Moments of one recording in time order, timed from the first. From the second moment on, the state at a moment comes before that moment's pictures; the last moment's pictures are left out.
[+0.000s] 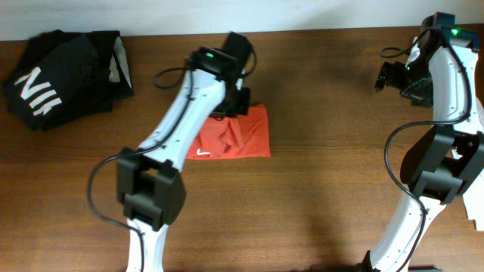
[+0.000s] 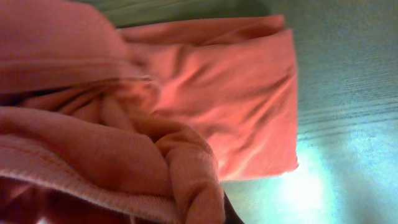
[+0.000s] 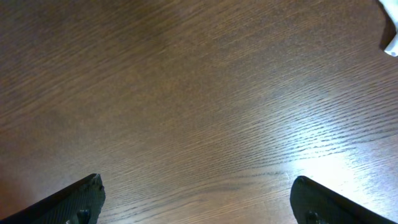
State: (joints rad) left arm -0.47 2.18 2.09 -1.29 0.00 -0.29; right arm -0.30 2.26 2.18 -1.35 -0.03 0.15
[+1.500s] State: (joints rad) left arm -0.13 2.36 2.06 -1.25 0.57 -0.05; right arm -0.30 2.26 2.17 -1.35 -0.03 0.15
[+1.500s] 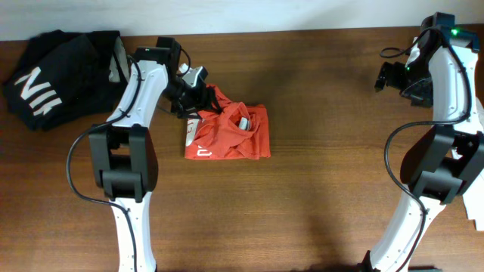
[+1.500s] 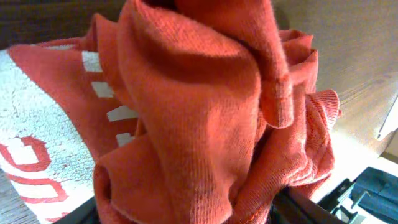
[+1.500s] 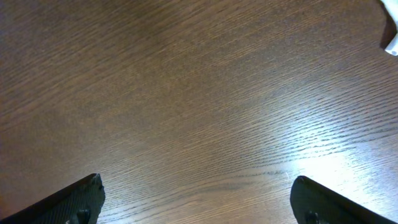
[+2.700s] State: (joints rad) left arm -0.24 2.32 2.65 -1.69 0.23 -0.16; right arm -0.30 2.26 2.17 -1.35 -0.03 0.15
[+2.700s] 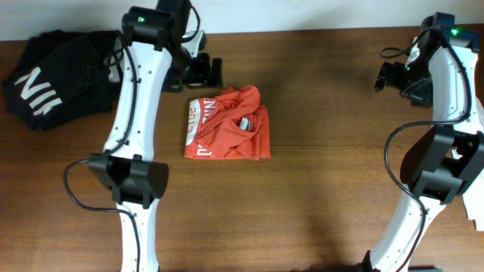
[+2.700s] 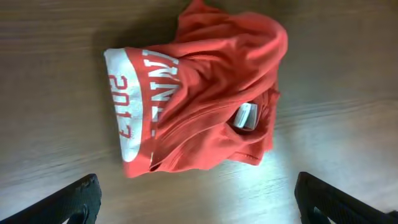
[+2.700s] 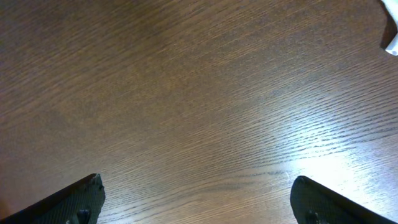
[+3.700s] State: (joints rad) left arm -0.39 2.32 2.11 -1.45 0.27 -0.12; right arm -0.30 2.26 2.17 -1.35 -0.03 0.15
